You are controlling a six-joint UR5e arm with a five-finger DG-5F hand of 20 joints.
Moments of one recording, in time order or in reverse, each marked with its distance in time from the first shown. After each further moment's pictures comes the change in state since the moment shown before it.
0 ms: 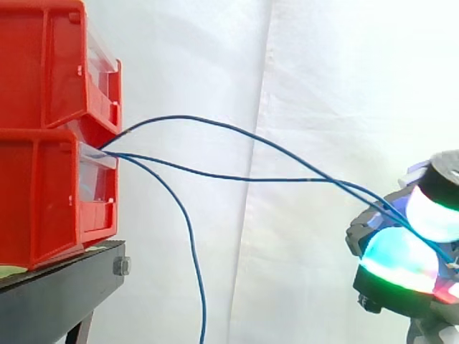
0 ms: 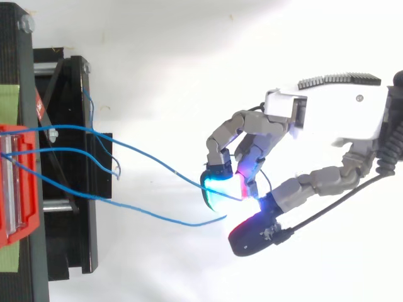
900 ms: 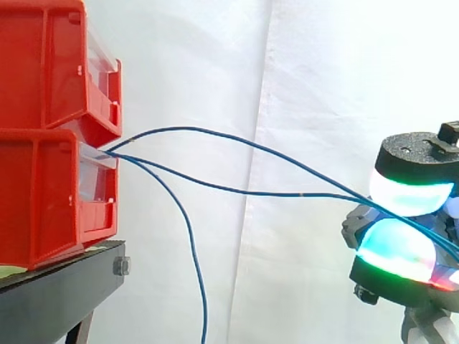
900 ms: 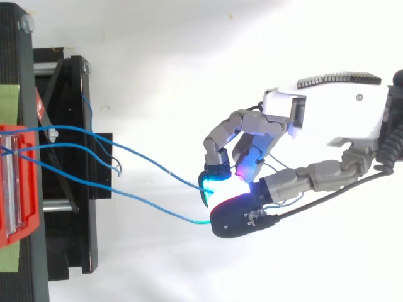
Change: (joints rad) arm 0.000 0.000 0.009 0.000 0.000 0.000
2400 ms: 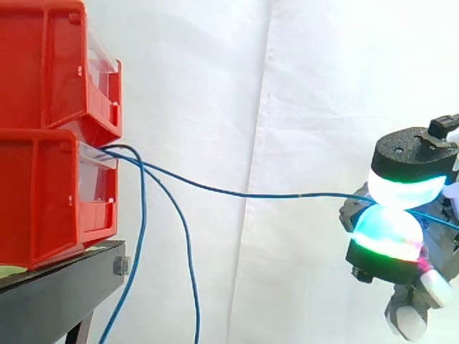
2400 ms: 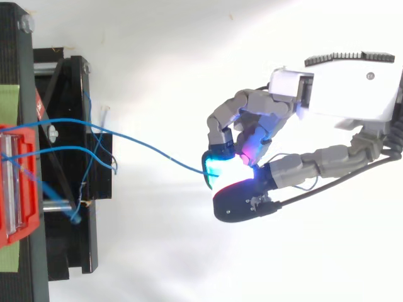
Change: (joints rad) arm -0.013 0.000 0.091 -0.181 0.027 -0.005
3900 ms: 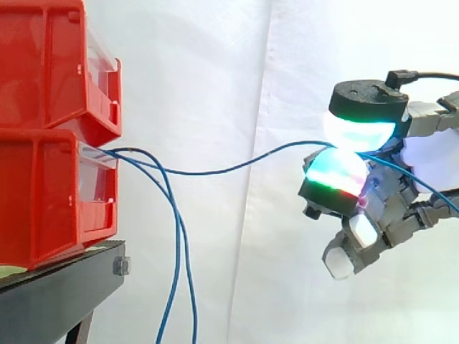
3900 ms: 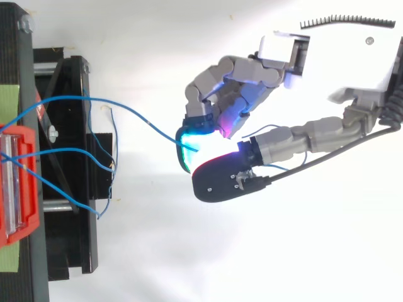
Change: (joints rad) arm -0.032 -0.001 -0.007 0.164 -0.001 -0.005
